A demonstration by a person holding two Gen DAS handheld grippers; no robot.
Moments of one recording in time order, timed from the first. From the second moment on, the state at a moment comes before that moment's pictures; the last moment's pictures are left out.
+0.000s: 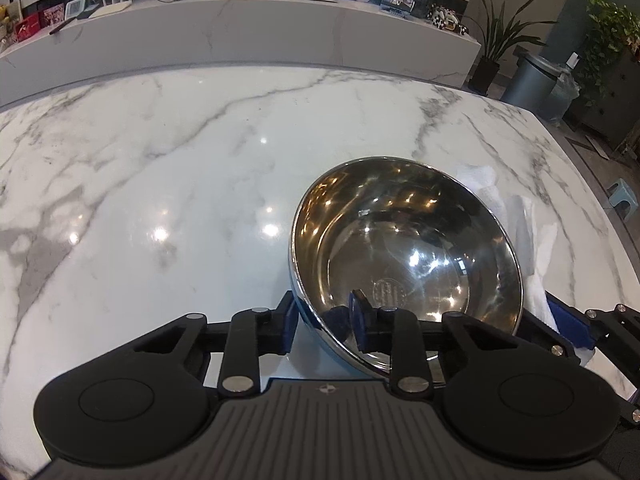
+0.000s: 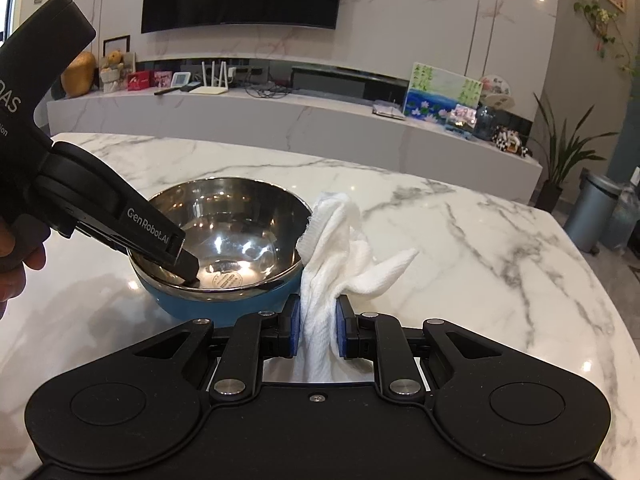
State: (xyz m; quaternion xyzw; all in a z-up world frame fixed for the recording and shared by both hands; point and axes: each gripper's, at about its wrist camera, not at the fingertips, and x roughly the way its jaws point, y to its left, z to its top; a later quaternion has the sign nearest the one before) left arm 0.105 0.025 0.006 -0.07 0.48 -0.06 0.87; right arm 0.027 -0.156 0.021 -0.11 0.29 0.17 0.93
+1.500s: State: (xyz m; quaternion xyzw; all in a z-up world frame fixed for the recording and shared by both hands) left arm 0.104 0.030 0.003 -0.08 0.49 -0.06 0.86; right arm 0.032 -0.152 0.015 -0.13 0.32 0.21 0.92
